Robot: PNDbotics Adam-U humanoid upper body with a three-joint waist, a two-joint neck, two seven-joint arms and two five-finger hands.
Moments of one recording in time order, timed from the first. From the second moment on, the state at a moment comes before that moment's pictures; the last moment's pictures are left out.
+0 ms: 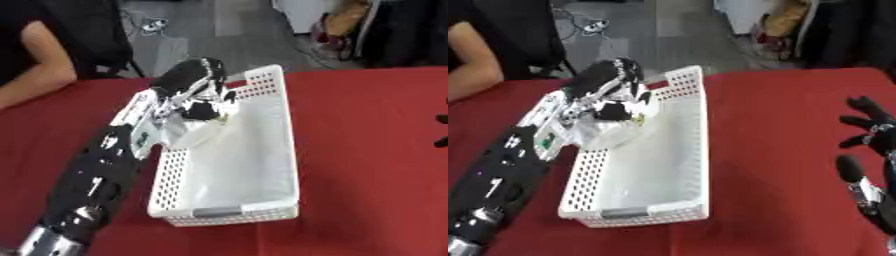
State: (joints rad) left arm -0.87 0.26 -0.20 -1.03 -1.05 -0.43 -0.12; right arm -0.10 -0.34 -0.04 -1.93 0.42 -0.27 0.02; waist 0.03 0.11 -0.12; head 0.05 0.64
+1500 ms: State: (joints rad) left arm -0.76 0.33 -0.14 -1.83 -0.18 -0.33 -0.01; right arm -0.10 -0.34 -0.03 -1.93 0.42 -0.27 0.03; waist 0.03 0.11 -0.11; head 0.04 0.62
